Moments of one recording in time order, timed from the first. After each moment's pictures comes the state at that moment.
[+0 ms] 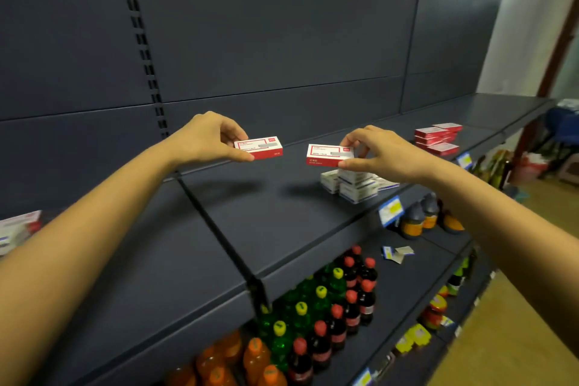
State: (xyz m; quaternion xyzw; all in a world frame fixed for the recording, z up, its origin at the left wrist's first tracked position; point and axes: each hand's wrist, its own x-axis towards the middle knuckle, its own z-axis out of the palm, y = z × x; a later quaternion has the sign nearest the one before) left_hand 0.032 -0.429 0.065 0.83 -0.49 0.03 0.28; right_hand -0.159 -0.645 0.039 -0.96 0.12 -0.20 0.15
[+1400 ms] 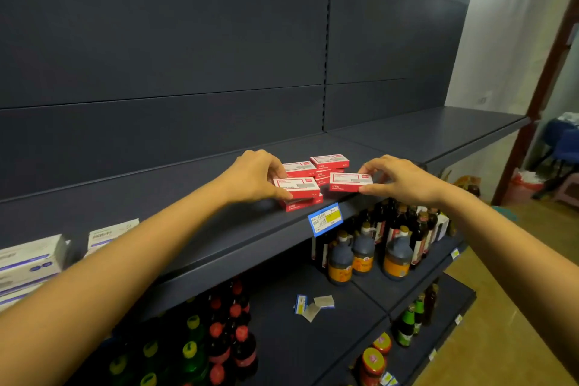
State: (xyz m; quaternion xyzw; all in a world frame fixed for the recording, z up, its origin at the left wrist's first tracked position) left_hand -0.090 -0.882 0.016 0.83 -0.51 0.03 0.21; right_hand -0.248 -1.095 0.002 -0.97 0.15 -0.13 0.17
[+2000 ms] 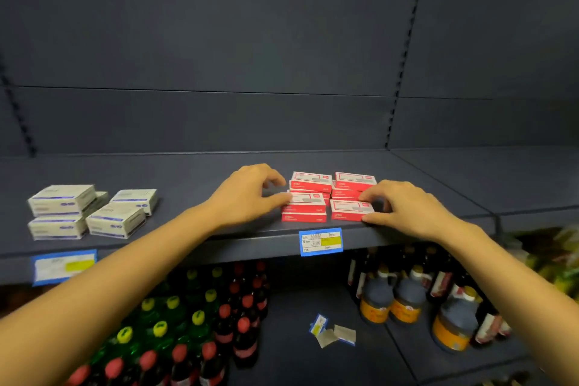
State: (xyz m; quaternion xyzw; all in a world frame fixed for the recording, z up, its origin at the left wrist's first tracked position) left_hand -0.125 -0.892 -0.008 0.90 -0.33 0.14 0.24; right_hand -0.193 -1.155 -0.014 -0.99 -0.02 -0.12 0.05
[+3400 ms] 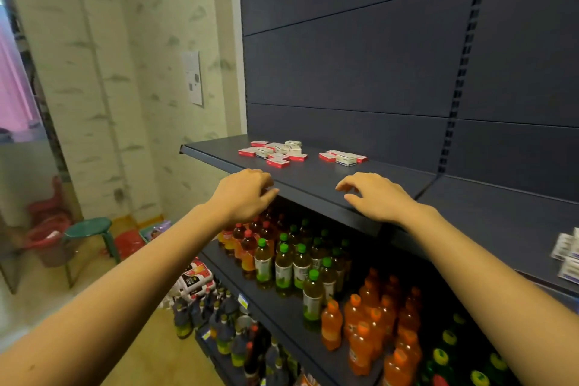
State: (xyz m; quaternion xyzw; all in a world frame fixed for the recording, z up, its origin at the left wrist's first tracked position) left_hand -0.314 -0.305 0.014 0.96 0.16 0.22 -0.02; right_hand -0.156 -0.492 0.014 -0.86 -0.48 -0.08 0.14
